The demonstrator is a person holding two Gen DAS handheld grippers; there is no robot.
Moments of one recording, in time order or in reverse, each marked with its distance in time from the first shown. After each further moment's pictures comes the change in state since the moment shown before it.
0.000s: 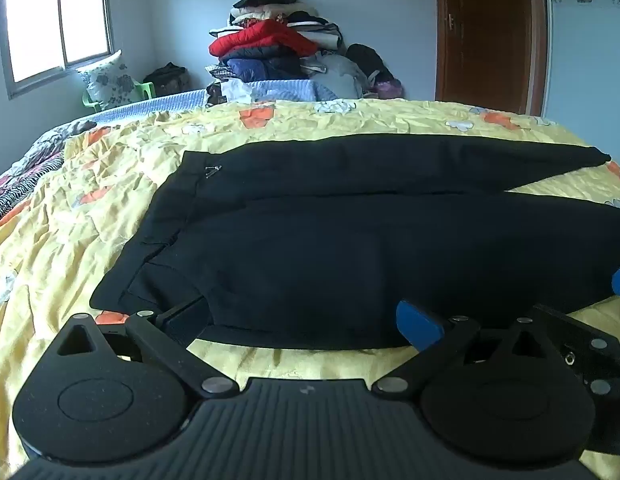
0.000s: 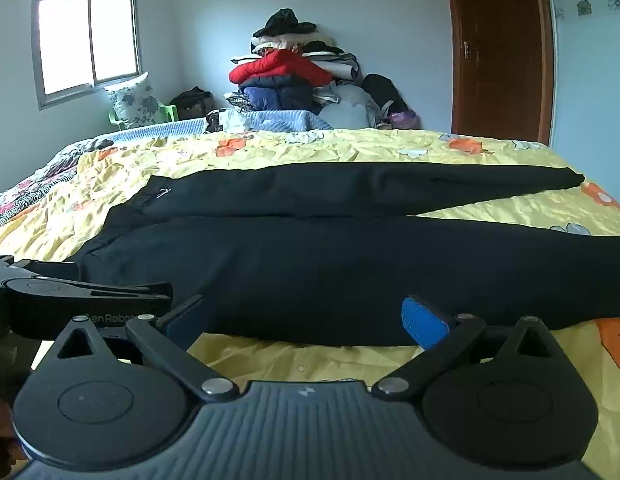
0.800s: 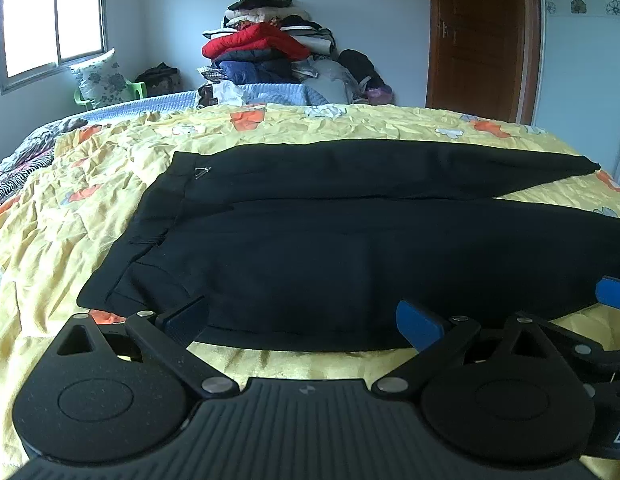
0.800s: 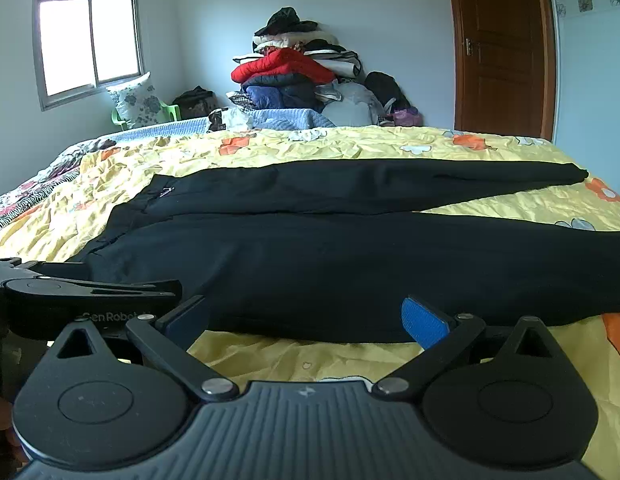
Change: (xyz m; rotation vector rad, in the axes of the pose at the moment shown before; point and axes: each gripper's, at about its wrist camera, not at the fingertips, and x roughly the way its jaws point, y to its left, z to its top) left arm 0.003 -0.002 0.001 -0.020 0.018 -0.045; right arm 0.004 0.002 -0.003 0.008 0.012 0.013
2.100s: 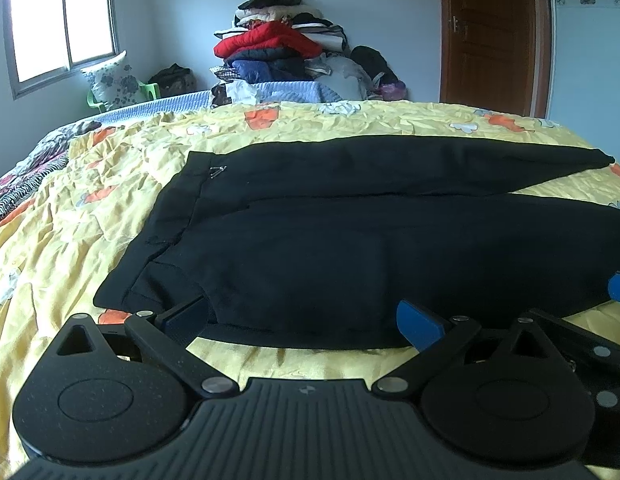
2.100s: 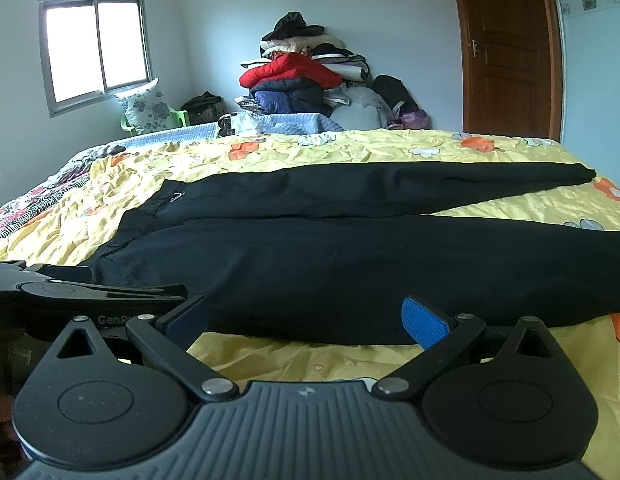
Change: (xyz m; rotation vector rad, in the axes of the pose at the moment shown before) left arm 0.002 0.001 0.000 0.013 0.011 0.057; right arm -0.001 0.001 -0.001 0.011 -0.016 0.039
